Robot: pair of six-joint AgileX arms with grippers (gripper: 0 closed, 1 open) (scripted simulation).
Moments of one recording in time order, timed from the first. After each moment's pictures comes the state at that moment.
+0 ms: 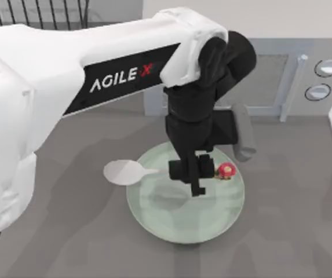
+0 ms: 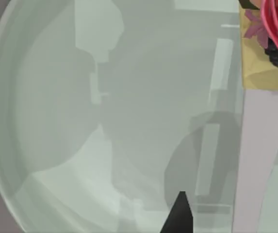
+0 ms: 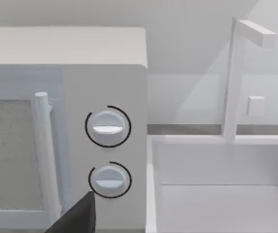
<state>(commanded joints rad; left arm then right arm) -0.79 2.19 1.82 -1.19 0.01 0.74 0.00 0.00 0.00 0.00 0.00 0.00</state>
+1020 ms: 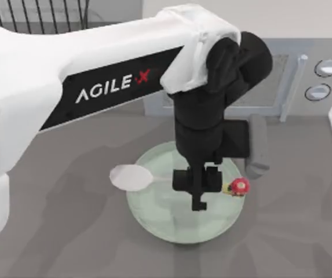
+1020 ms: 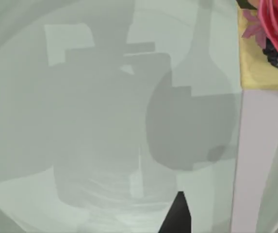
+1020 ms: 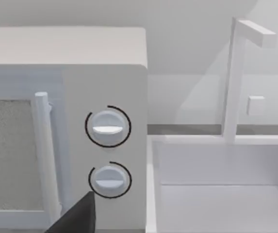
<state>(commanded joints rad) -0.86 2.09 1.77 -1.23 0.06 0.82 0.00 0.00 0.00 0.00 0.00 0.00</state>
